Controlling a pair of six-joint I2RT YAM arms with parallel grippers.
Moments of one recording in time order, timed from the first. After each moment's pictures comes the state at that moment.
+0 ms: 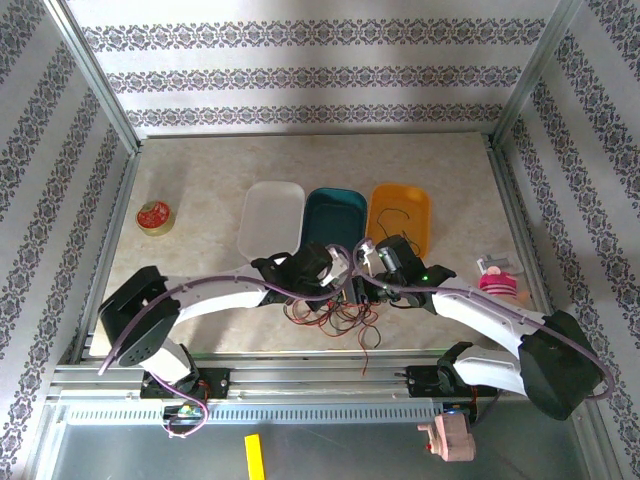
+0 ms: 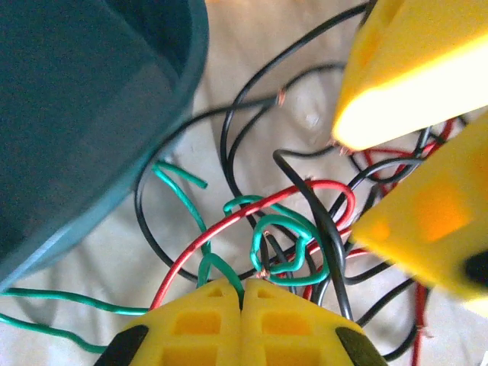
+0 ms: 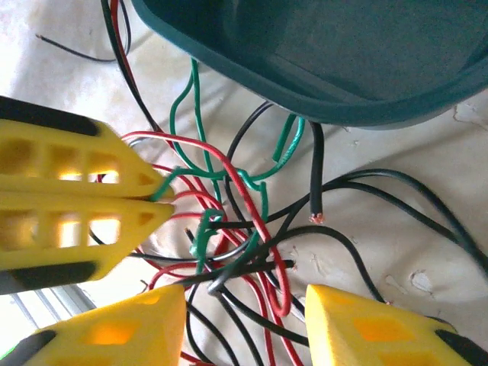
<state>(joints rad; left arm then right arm) -0.93 1.55 0.93 -0.29 0.04 -0.06 0.62 1.17 0.57 -0.32 -0.39 0.41</state>
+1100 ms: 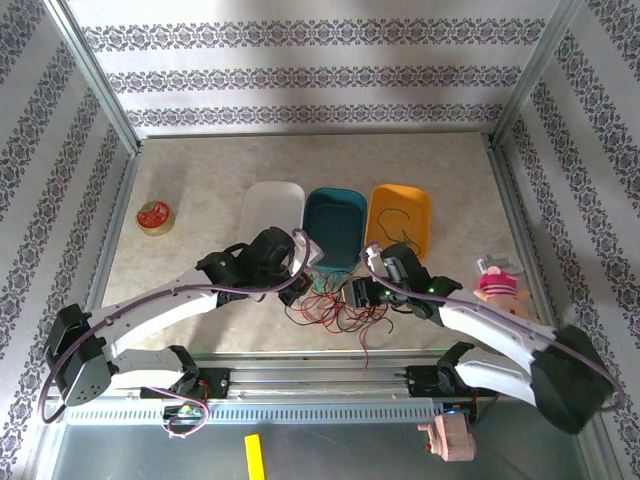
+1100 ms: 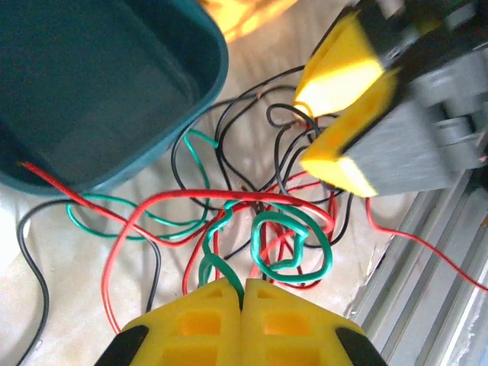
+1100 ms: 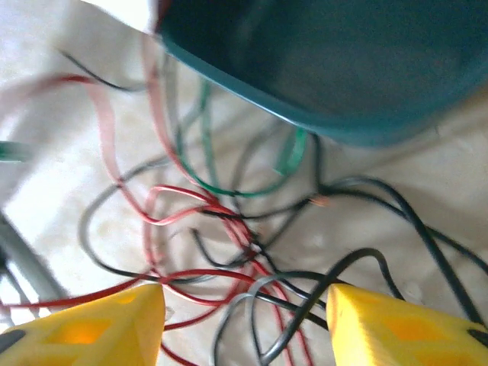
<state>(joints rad) -0.84 1.25 0.91 -0.54 0.17 -0.12 0.66 1.03 0.48 -0.22 -0.32 0.44</state>
